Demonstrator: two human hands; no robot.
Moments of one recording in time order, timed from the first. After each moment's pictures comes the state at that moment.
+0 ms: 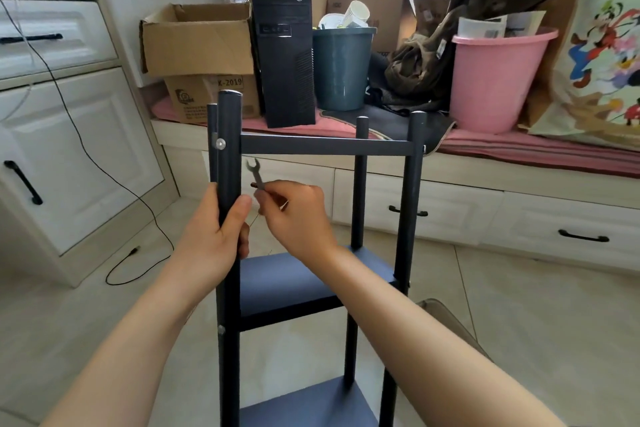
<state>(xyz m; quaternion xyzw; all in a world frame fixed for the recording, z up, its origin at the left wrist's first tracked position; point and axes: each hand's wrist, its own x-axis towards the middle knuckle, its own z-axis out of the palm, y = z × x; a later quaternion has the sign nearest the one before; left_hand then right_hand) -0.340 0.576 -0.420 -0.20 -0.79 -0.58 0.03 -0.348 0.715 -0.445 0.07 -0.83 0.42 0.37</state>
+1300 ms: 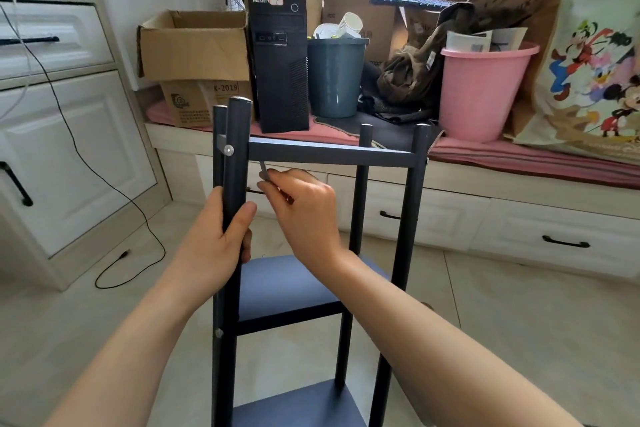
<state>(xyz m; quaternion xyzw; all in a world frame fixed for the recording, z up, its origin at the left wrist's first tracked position) -0.328 0.576 -0.417 -0.23 -0.79 -0.57 0.02 -0.325 0.718 -0.426 0.06 -0.80 0.31 0.51</state>
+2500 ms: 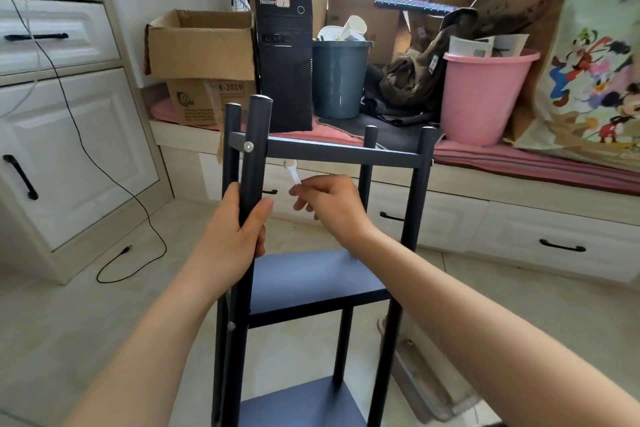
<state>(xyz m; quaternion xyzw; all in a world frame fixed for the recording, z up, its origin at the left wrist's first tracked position) -0.323 0.583 -0.416 -0.23 -0.78 -0.59 0.01 -0.317 0.755 -0.413 -0.09 -0.81 0.56 0.19</state>
